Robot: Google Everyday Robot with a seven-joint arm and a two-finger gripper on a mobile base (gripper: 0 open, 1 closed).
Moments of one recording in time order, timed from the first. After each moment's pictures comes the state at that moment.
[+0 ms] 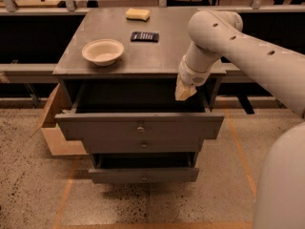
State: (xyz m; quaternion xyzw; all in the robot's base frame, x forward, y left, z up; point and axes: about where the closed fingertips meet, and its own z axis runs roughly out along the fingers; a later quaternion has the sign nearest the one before) arm 0.663 -0.104 0.767 -0.75 0.65 0.01 0.14
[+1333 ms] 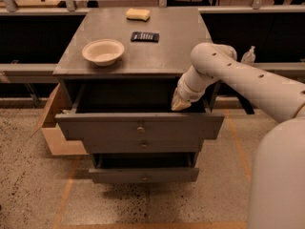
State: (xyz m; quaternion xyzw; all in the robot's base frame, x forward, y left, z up) arm 0.700 -0.101 0.685 -0.74 0.64 0.02 0.20
